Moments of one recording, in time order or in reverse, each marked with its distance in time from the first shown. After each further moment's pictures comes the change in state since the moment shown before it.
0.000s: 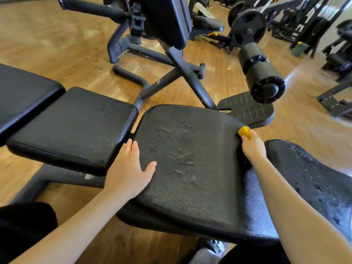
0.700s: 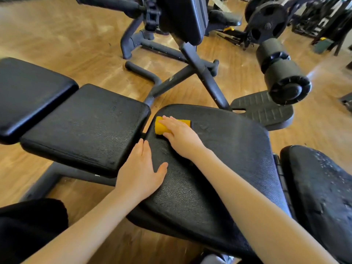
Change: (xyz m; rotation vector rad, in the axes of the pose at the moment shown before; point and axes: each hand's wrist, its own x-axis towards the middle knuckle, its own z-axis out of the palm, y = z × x) left_hand 0.009 -0.001 0.002 -0.004 0.005 -0.006; right_hand -0.078 -0.179 0.091 -0.044 -0.489 -0.817
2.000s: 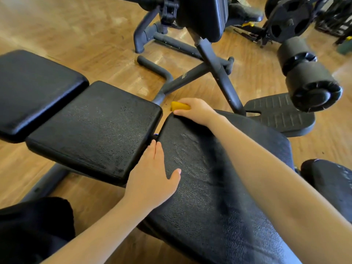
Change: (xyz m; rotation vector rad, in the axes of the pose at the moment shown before) left_hand 0.011 -0.003 0.007 -0.007 0.016 0.019; right_hand 0.096 0.046 -0.034 0.028 -0.121 0.065
